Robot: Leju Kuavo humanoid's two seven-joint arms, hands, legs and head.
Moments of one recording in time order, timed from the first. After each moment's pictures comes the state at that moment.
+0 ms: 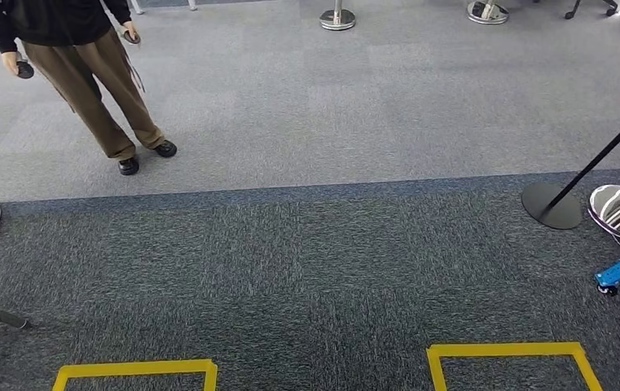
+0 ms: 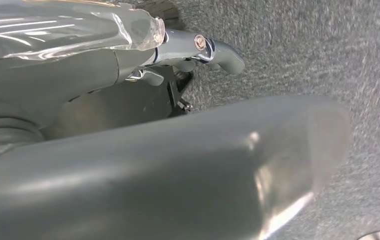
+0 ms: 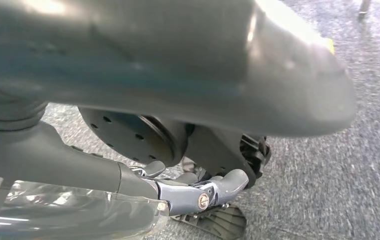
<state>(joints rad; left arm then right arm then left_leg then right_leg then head) -0.09 -0.20 0.33 -0.20 -0.07 -0.15 -0.42 -0.06 0.09 -0.81 -0.24 0.80 0.92 -0.22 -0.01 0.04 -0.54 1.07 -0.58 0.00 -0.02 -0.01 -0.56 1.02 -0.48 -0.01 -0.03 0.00</state>
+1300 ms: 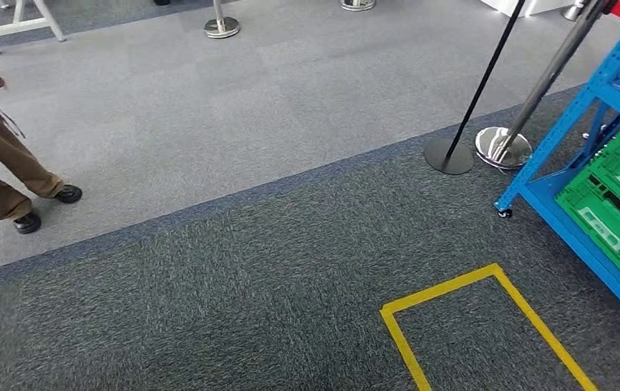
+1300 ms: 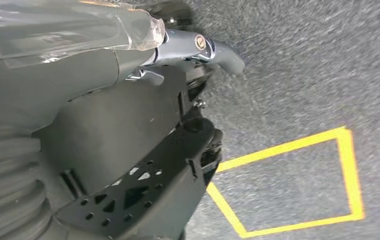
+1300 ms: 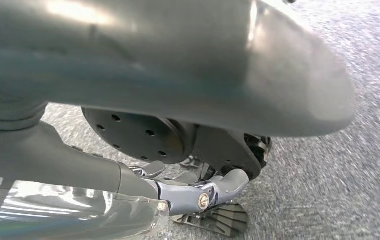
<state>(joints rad) -0.10 -0.21 0.34 -0.20 -0.07 -0.12 -0.31 -0.07 0.09 -0.83 -0.24 0.81 0.91 -0.21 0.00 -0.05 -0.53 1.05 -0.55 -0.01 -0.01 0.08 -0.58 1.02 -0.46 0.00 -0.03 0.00</state>
